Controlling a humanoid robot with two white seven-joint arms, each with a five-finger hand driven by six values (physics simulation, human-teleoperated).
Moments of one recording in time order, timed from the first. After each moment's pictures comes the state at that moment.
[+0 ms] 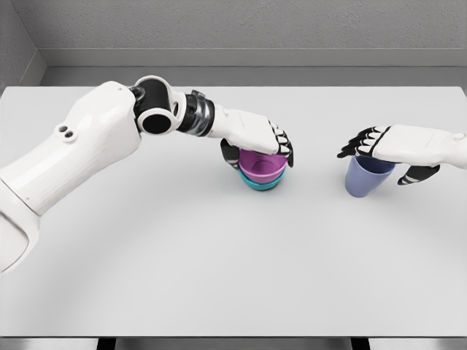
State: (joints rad) left arm -1.12 0.25 -1.12 -1.10 -0.43 -0.61 -0.61; right arm -0.59 -0.98 0.58 -1.52 0.31 -0.61 0.61
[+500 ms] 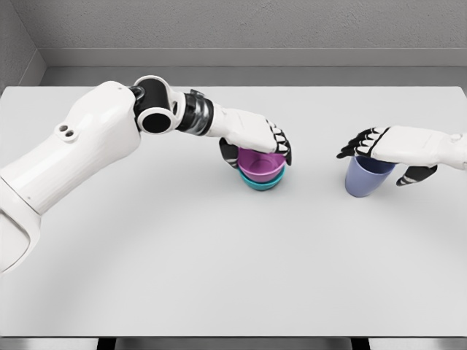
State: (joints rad) left arm -1.13 0.25 -1.12 -1.07 -0.44 -0.61 -0.61; right arm -0.59 -0.97 0.58 -1.49 0.33 -0.61 0.61
